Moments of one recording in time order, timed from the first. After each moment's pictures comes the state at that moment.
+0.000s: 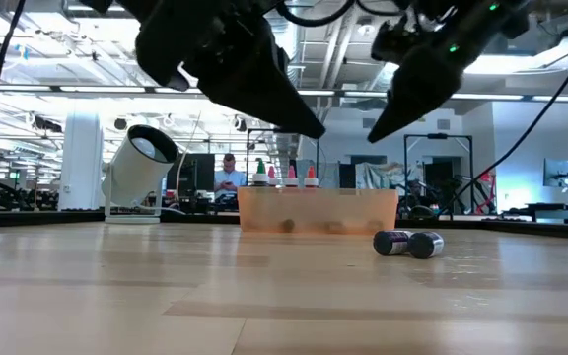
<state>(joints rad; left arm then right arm) -0.38 1.82 1.09 0.04 -0.35 0.05 0.02 1.33 0.81 -0.30 0.24 0.01</state>
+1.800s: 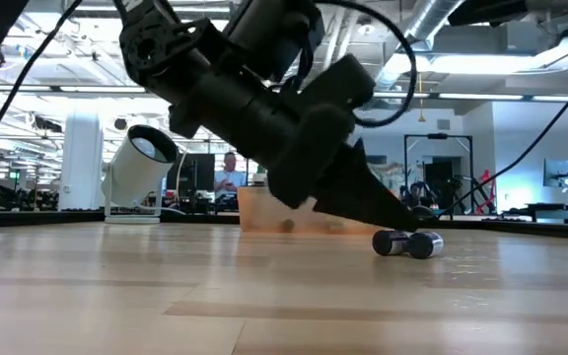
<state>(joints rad) -0.21 2.15 1.15 0.50 -0.06 0.06 0.65 1.09 0.81 -0.42 0.64 0.21</state>
